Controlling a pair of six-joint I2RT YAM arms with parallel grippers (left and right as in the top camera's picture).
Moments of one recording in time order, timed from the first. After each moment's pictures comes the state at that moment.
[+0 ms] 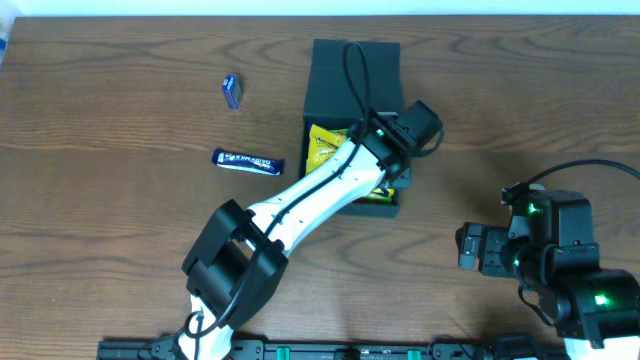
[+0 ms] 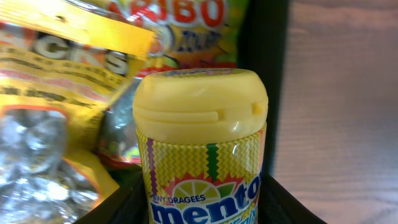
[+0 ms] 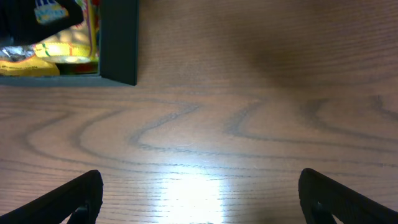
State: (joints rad) left arm -0.83 2.02 1.68 -0.95 -0.12 -0.76; right arm 0.12 0.81 0.89 -1.15 -0.07 0.25
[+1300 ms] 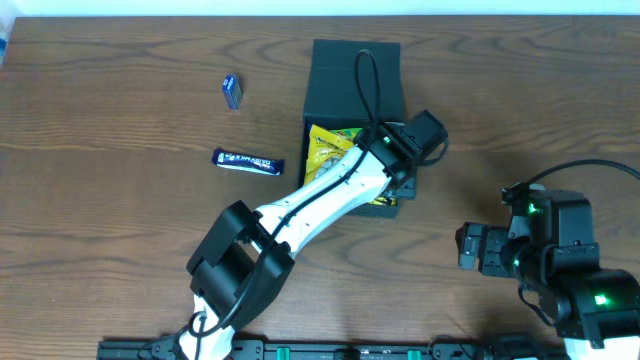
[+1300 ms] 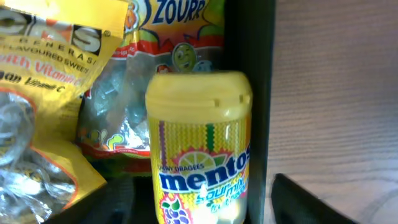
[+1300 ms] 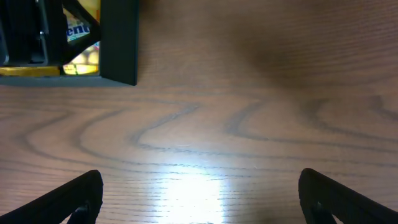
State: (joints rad) left arm -0.85 2.03 1.67 -0.95 -0.10 -0.74; right arm 0.12 0.81 0.89 -1.15 -0.07 0.25
